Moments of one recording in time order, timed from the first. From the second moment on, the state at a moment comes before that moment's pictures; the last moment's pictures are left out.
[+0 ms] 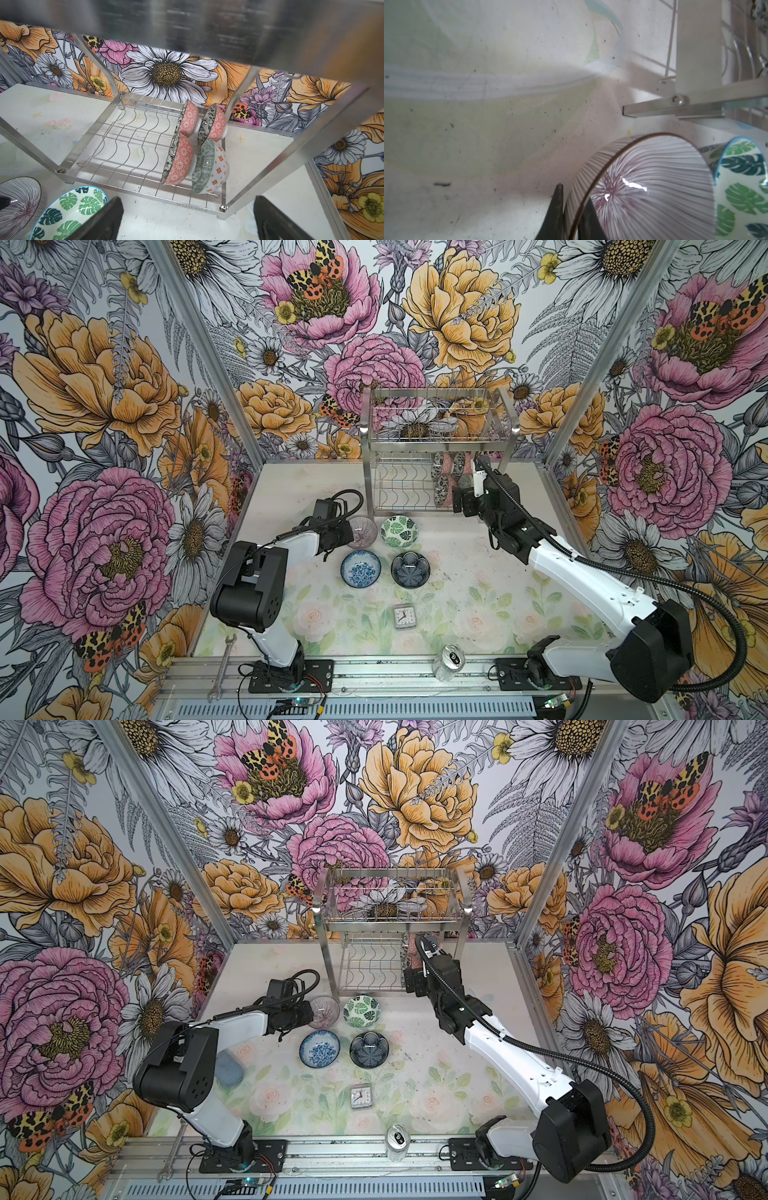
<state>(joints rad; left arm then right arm) -0.21 1.67 0.87 -0.12 0.12 -0.48 0.48 1.30 1.05 -0.18 0.32 0.04</state>
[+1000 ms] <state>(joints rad) -0.17 1.34 0.91 -0.34 0.04 -0.45 0.48 1.30 1.05 -0.18 0.32 0.04</state>
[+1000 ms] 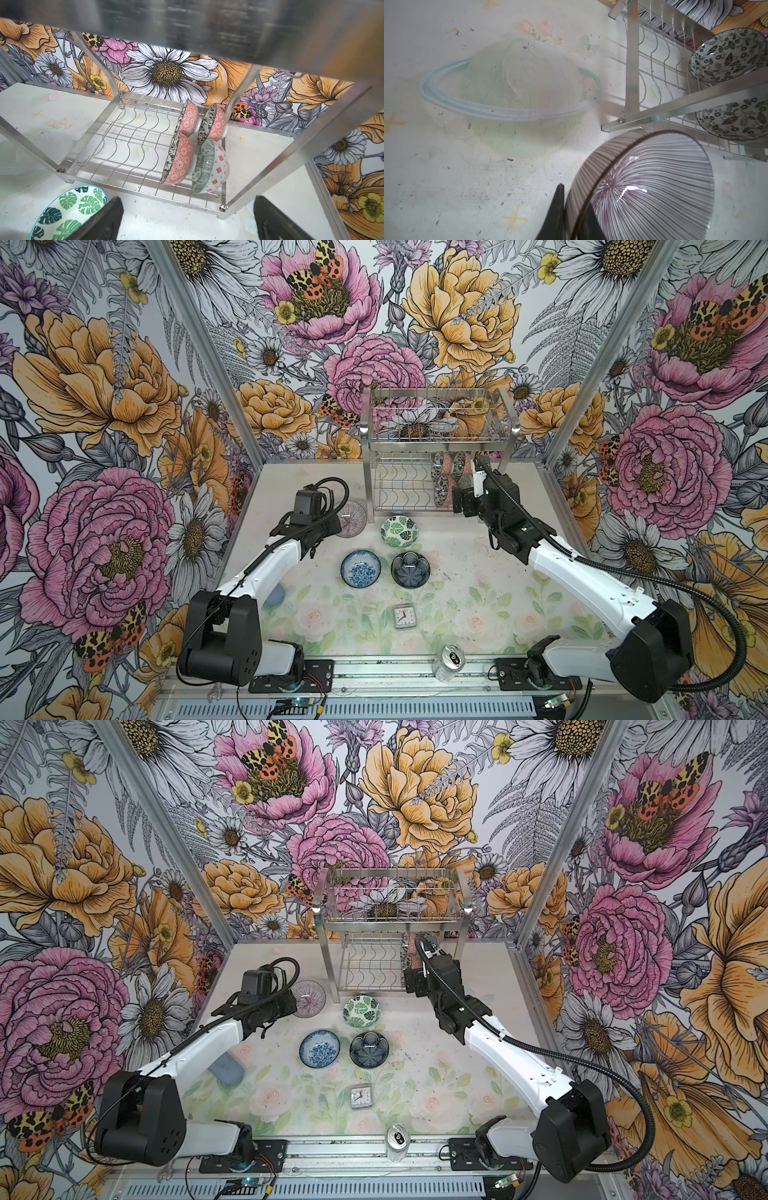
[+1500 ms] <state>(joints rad) -0.38 1.21 1.04 -0.48 -0.08 -0.39 0.48 1.30 1.05 -0.18 0.29 0.05</state>
